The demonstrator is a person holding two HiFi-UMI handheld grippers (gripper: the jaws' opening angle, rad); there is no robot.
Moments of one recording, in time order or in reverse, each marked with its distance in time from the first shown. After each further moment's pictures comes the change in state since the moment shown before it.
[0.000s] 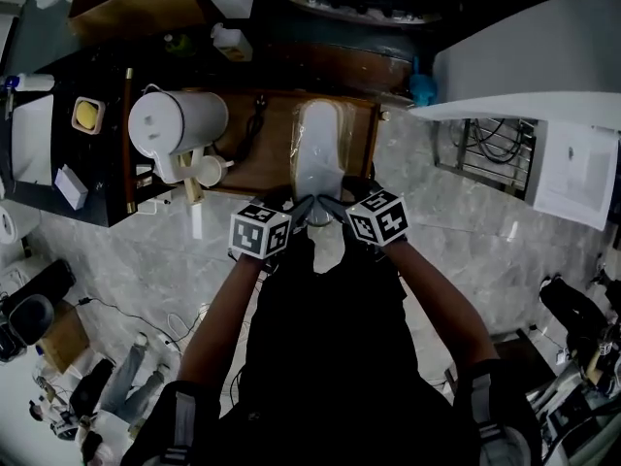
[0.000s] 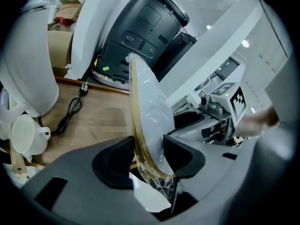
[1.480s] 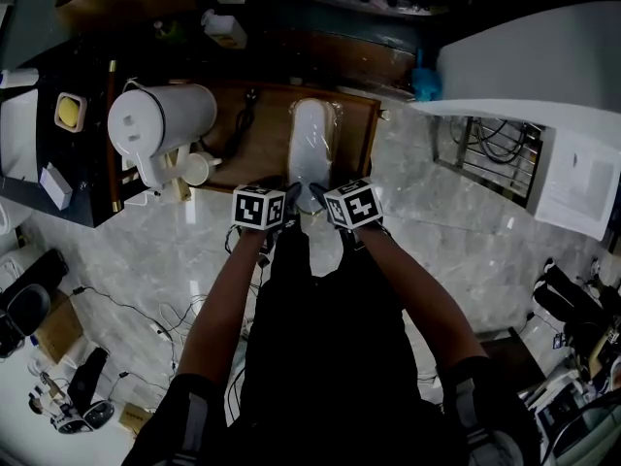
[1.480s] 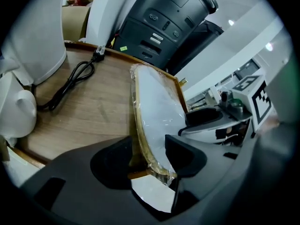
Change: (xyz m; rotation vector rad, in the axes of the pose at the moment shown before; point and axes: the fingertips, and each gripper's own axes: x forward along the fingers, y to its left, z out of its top) left arm 0.071 0.076 -0.049 -0.144 0.129 0.118; right arm 0.067 -0.056 -0.041 0.071 0.143 -0.133
